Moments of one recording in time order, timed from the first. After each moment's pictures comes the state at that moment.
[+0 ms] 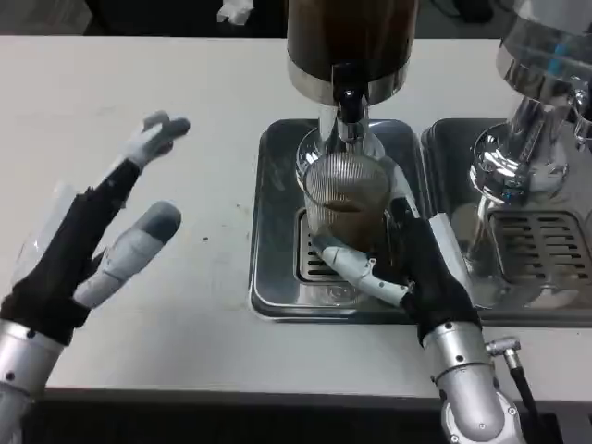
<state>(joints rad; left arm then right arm) -0.08 0.40 0.14 0.48 0.05 -0.82 -0.27 -0.22 0.00 0.17 0.54 -0.29 -0.32 -0.23</state>
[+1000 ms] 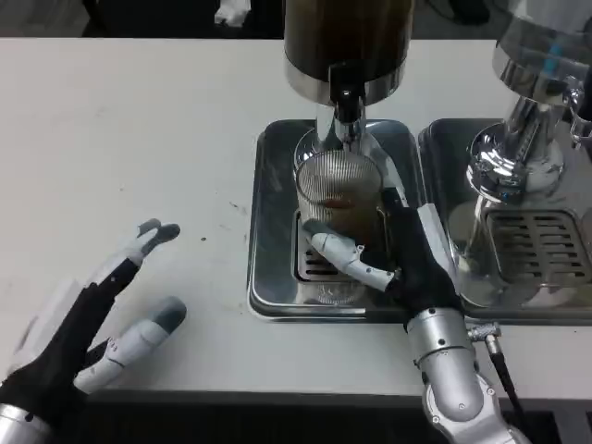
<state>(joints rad) 0.04 0.45 0.09 0.63 0.24 -0.91 -0.11 -0.34 0.03 0.16 0.74 -0.28 -0.39 -0.27</state>
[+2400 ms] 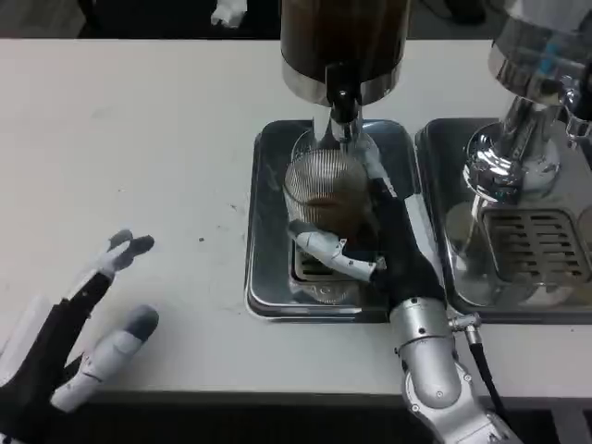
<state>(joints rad) 0.12 0.45 0.11 0.60 0.17 -0.91 -0.09 -0.44 0.07 0.16 0.91 -0.28 -0.45 -0.32</state>
